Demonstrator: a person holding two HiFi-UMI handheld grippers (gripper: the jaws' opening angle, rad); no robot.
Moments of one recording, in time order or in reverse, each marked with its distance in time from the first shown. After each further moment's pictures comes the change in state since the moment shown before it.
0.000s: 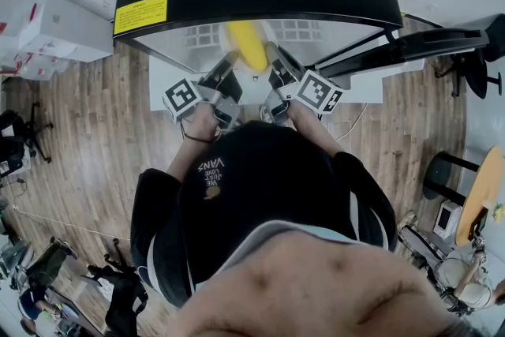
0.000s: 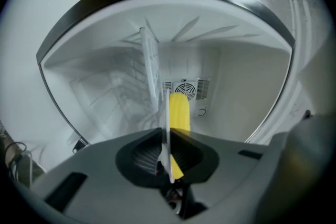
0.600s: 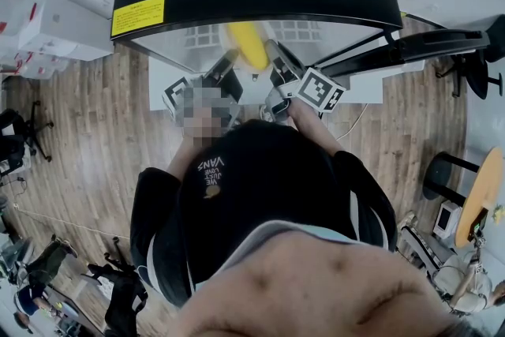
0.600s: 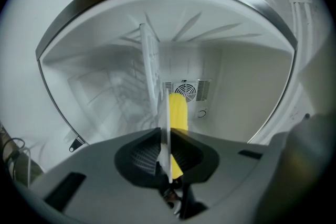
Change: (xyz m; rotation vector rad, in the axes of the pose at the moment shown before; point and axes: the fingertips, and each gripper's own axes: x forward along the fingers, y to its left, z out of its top) left arm 0.004 -0.003 0.001 -0.027 -0.011 -0.008; right arm 0.001 -0.002 0.006 0.011 -0.007 -0.003
